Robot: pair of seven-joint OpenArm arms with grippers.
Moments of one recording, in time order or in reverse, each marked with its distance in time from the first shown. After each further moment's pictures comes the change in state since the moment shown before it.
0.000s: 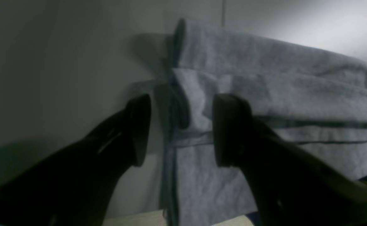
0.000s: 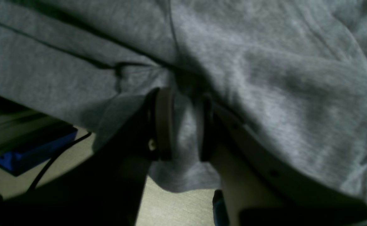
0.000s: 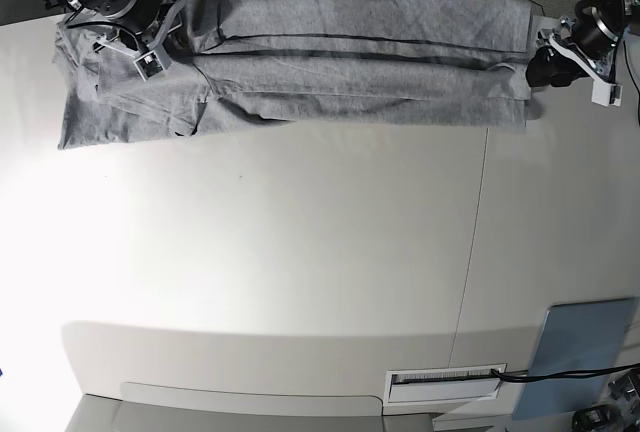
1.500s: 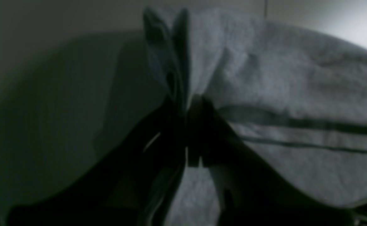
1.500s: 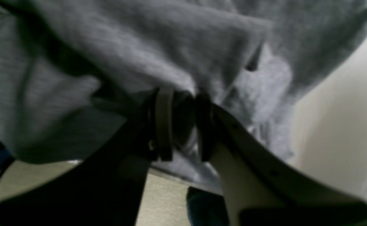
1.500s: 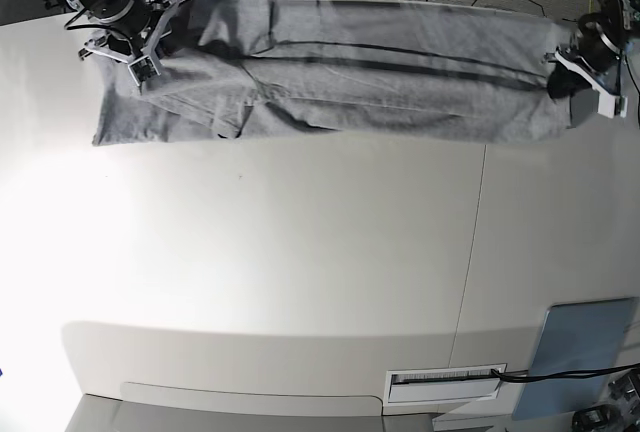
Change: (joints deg) left arm -4.6 -1.8 0.3 -2.0 8.9 1.1 -1.1; right arm 0.3 0.0 0.0 0.0 -9.4 -3.0 1.2
